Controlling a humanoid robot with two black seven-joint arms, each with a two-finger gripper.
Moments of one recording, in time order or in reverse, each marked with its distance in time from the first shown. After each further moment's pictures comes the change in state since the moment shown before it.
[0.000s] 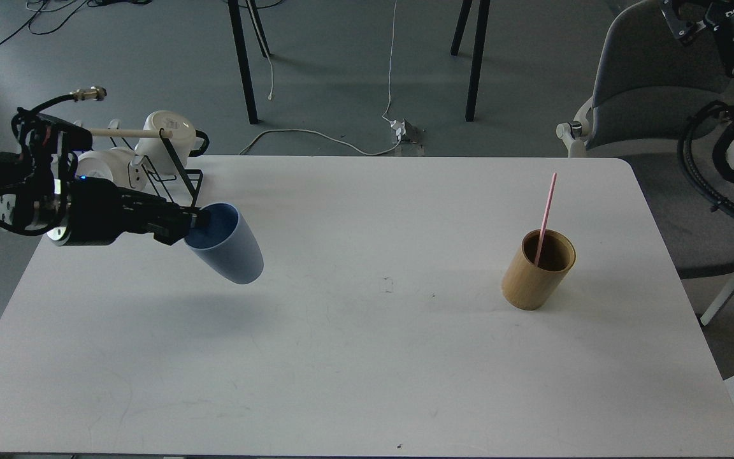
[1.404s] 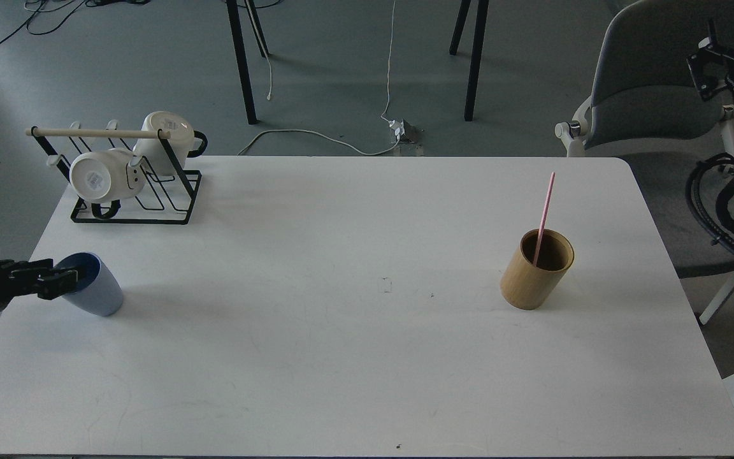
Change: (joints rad) left arm 0.429 -0.022 0.010 0.724 -0.022 0.390 -0.188; right arm -0.171 0.045 0.177 -0.085 0.020 0.064 0.013
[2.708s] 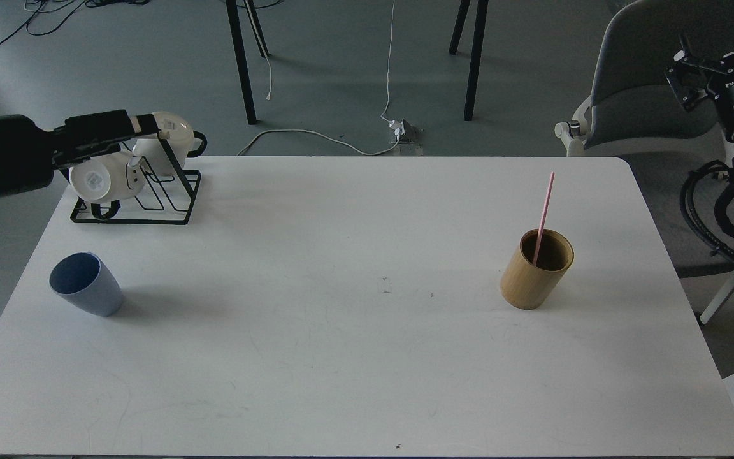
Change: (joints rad) left arm -0.086 0.262 -0.372 -0.642 -0.313 -0.366 0.286; right arm -0.011 -0.028 -0.068 0.041 -0.002 0.000 -0.038
